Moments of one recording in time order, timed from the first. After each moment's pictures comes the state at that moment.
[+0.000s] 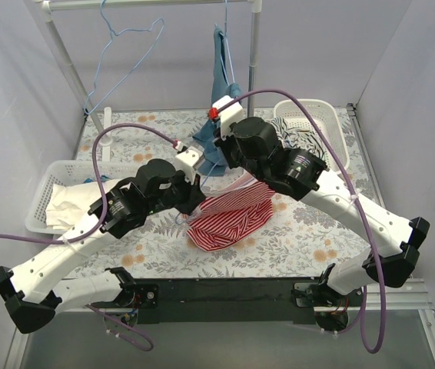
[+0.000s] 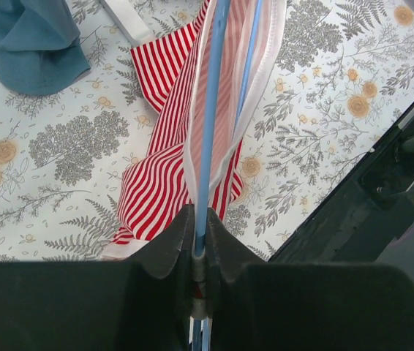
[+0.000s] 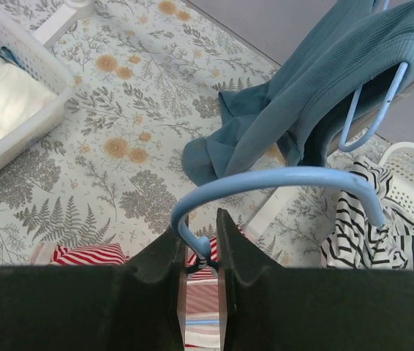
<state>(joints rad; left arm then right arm) -0.87 1.02 1.15 -0.63 -0.01 -0.23 1.02 1.45 1.69 -0.61 0.41 -0.03</state>
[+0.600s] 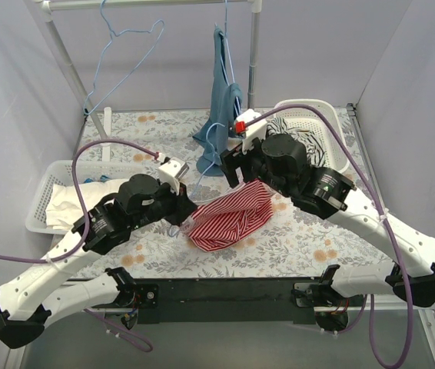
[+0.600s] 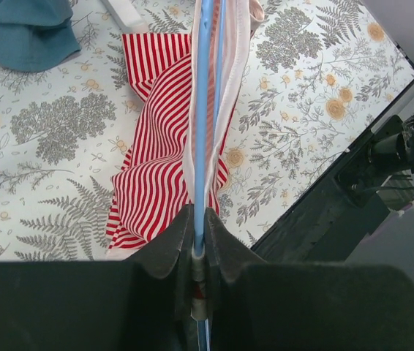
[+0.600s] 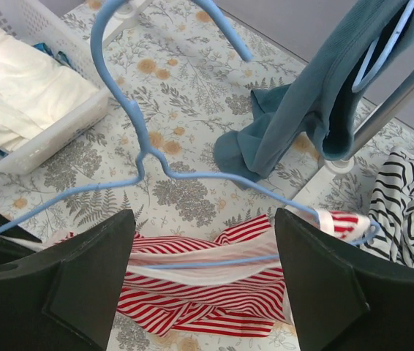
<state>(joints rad) -0.87 0.85 1.02 -0.61 0.00 -0.31 1.02 1.25 1.47 -0.52 0.30 0.03</state>
